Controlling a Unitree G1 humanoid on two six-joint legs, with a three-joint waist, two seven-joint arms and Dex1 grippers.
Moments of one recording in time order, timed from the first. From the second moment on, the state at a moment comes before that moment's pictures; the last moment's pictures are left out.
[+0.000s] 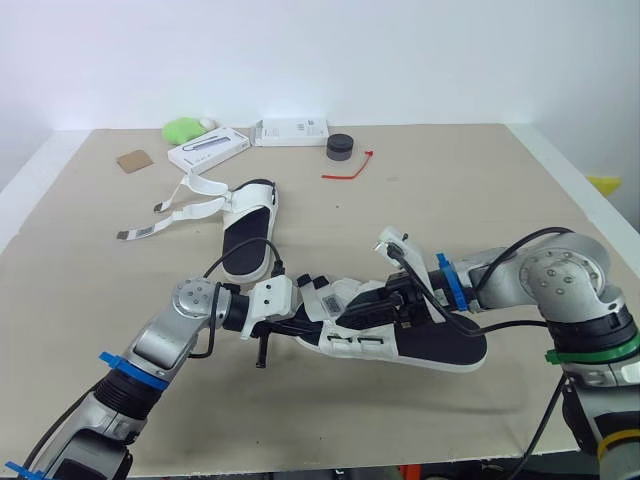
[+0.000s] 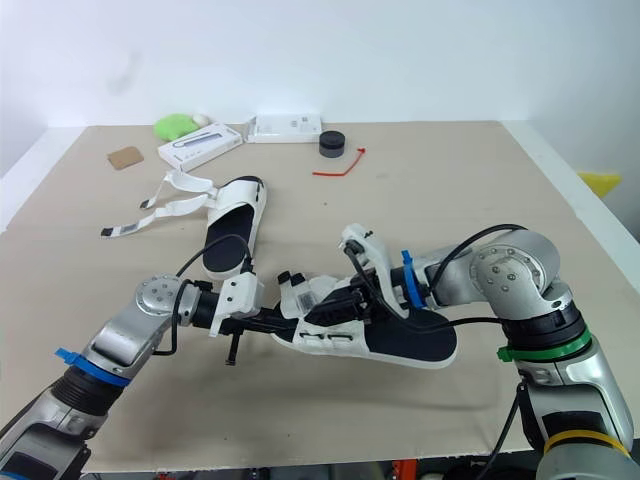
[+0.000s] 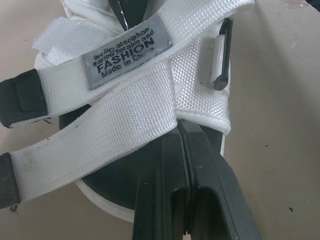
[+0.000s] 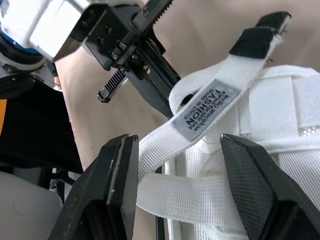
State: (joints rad) left arm -0.44 0.53 -0.34 -0.06 -0.20 0.22 -1.21; right arm -0.75 -0.77 0.17 -0.21 1.23 1.47 0.51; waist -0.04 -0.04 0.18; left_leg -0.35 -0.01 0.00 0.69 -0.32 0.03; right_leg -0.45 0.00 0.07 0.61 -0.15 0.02
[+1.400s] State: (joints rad) left arm -0.44 0.53 -0.34 -0.06 -0.20 0.22 -1.21; right arm -0.43 -0.73 0.15 -0.35 0.34 -0.21 1.25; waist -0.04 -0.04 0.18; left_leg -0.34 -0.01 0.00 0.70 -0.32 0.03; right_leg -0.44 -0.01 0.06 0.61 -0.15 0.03
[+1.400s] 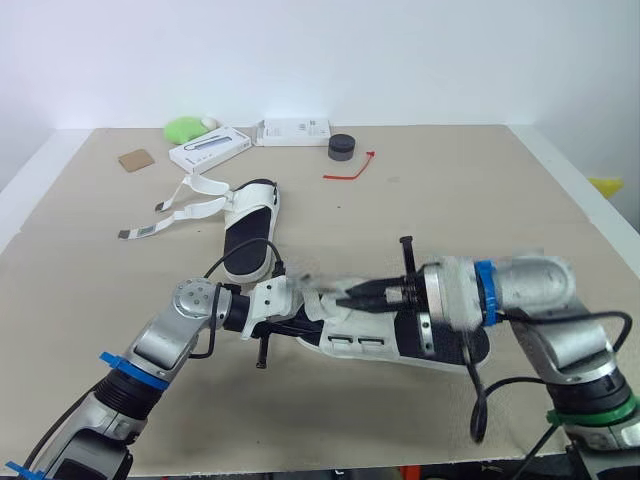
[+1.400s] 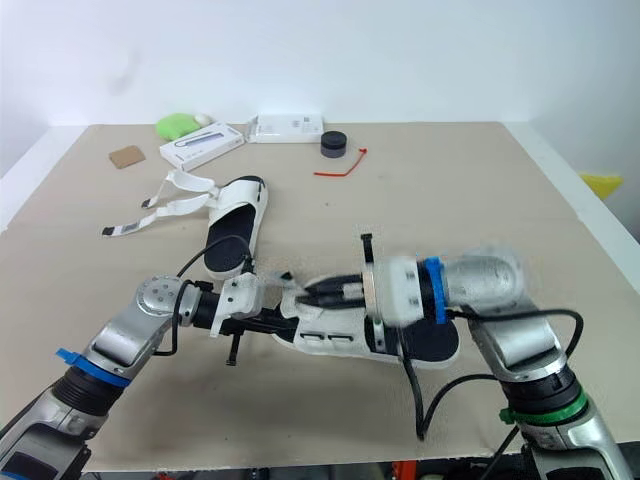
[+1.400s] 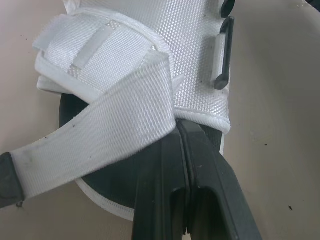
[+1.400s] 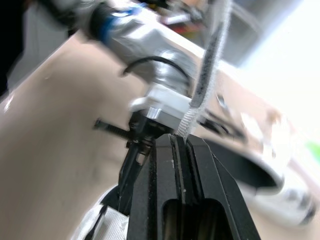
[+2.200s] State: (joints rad) left arm -0.45 0.52 -0.34 -0.07 -0.24 0.31 -1.20; right arm -0.43 -0.94 0.35 -0.08 0.38 -0.76 1.26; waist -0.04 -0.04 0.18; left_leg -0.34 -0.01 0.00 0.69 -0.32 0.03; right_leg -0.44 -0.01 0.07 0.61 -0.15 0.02
